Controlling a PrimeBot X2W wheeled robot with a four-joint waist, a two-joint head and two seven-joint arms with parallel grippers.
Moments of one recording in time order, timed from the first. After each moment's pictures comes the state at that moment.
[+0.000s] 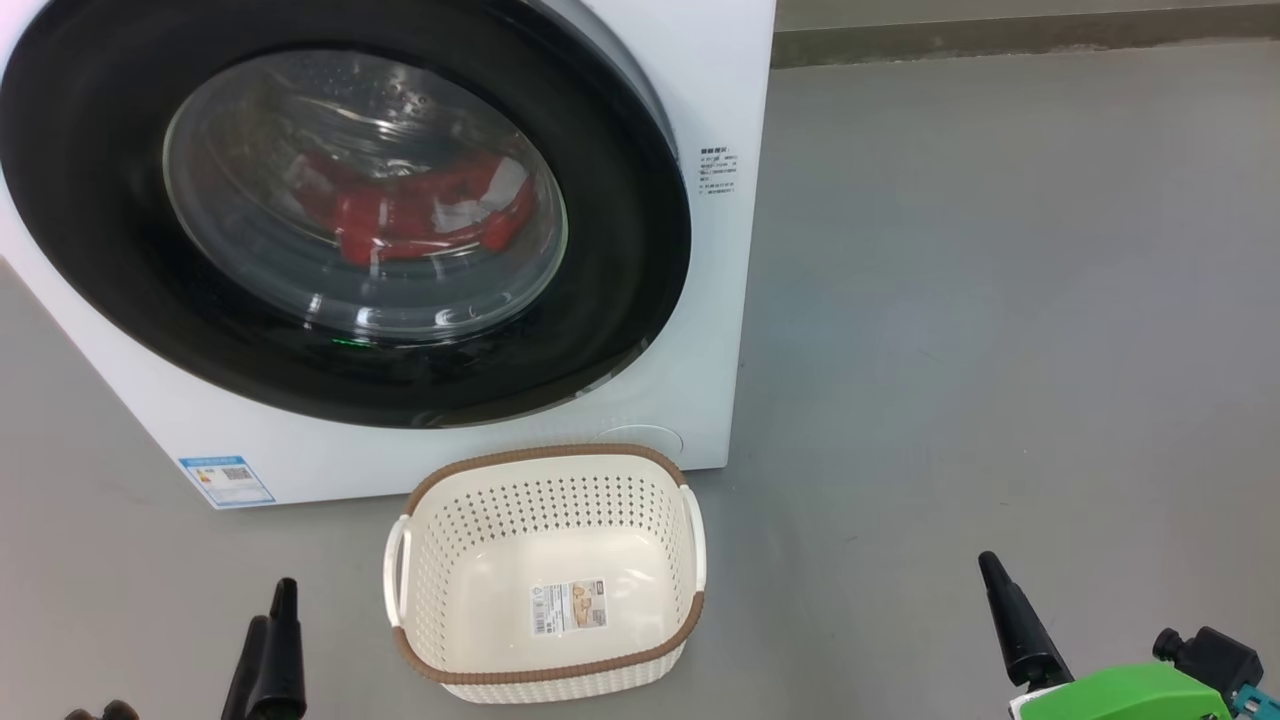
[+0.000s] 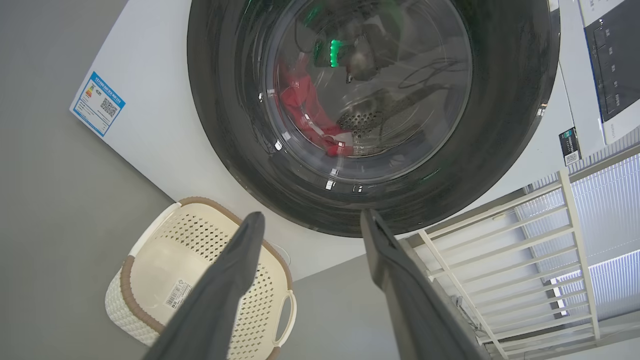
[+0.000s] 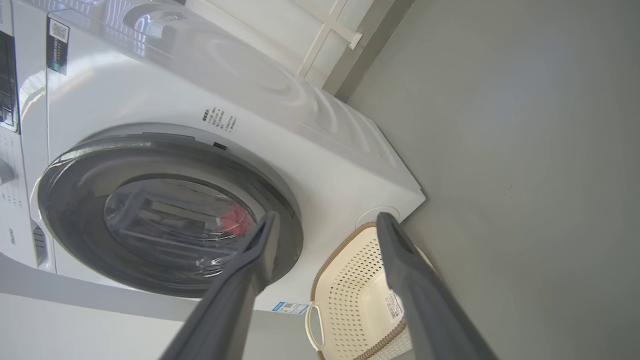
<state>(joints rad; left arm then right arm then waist) 0.02 0.02 0.04 0.21 -1.03 -0.13 -0.02 -0.02 -0.07 -0.02 0.31 1.11 0.13 -0.02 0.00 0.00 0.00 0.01</state>
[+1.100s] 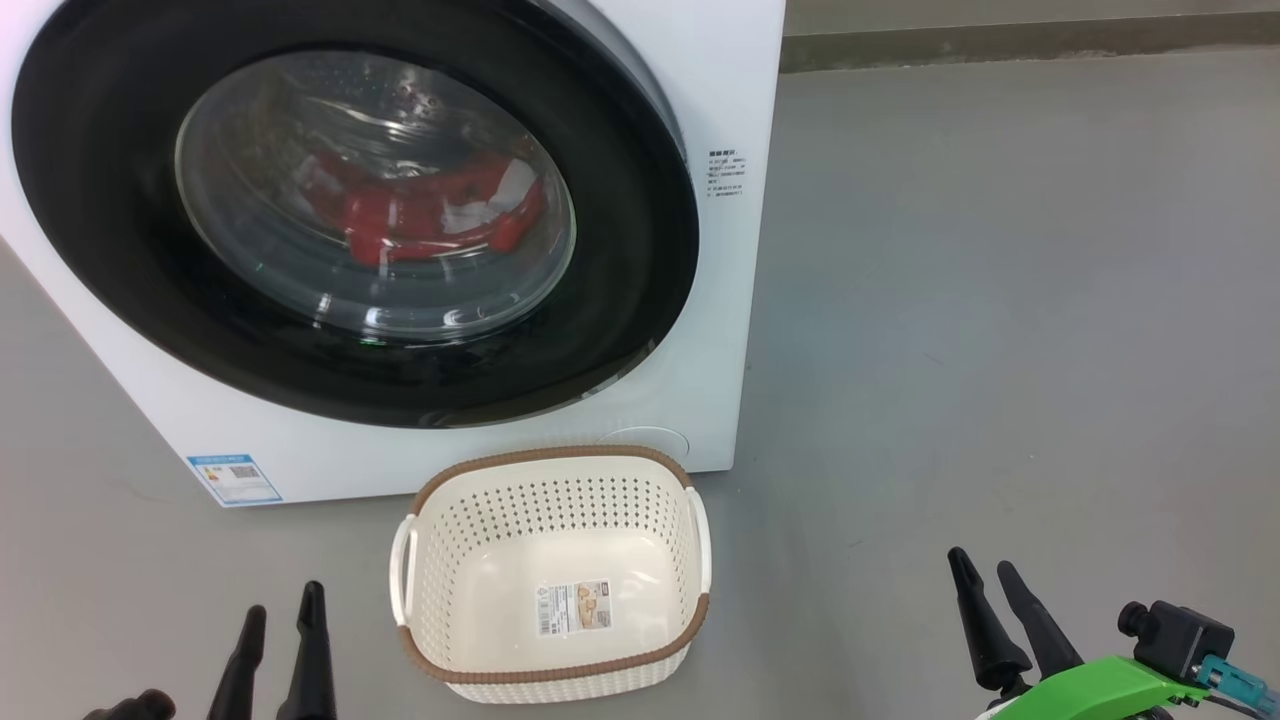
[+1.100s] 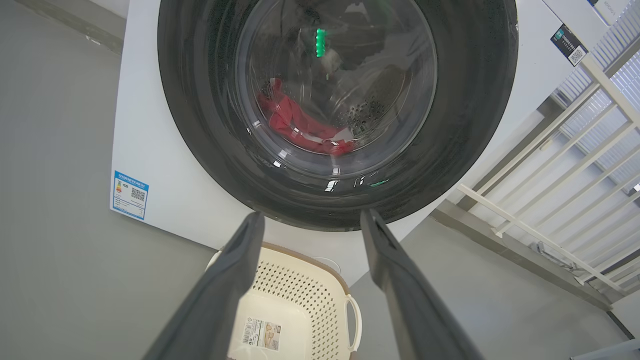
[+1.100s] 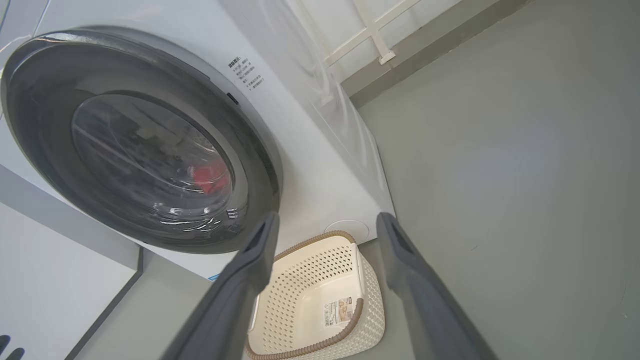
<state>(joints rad) 0.06 0.02 0.01 0.15 -0.64 -0.13 -0.11 -0.02 -0.10 0.05 0.28 0.75 0.13 -0.12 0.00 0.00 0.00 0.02</state>
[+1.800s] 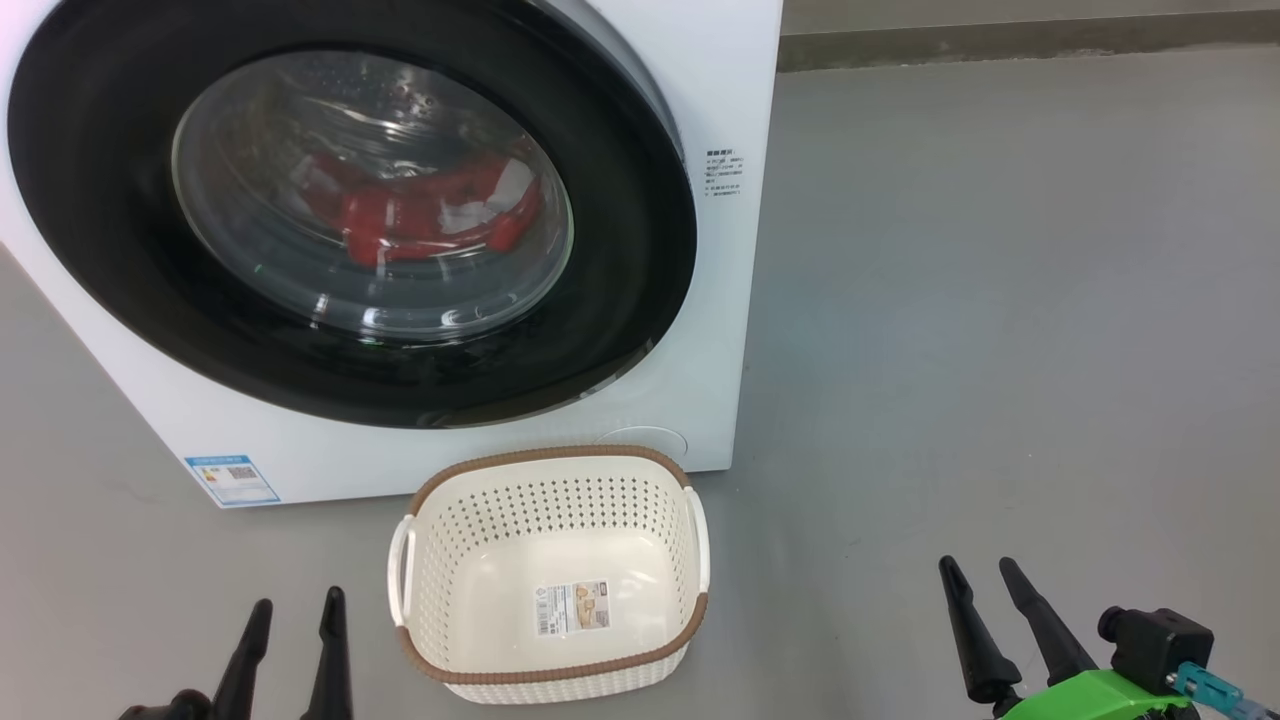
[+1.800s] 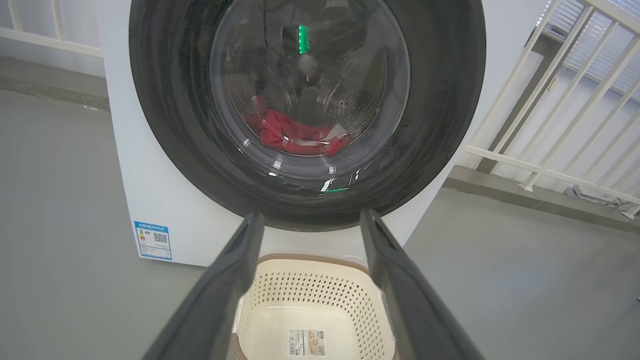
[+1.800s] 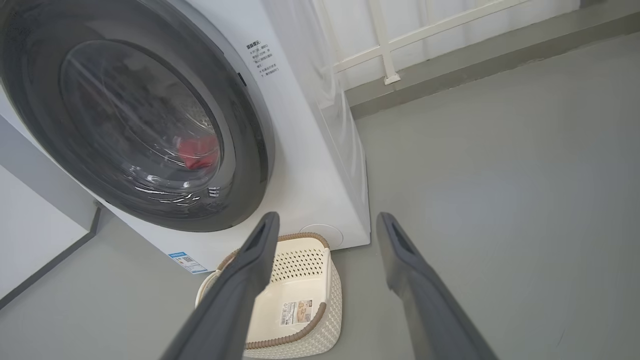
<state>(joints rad) 0.08 0.03 -0.01 0.13 -0.38 -0.13 -0.18 0.00 -0.10 0.04 0.26 0.49 0.13 -0.18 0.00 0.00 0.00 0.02</state>
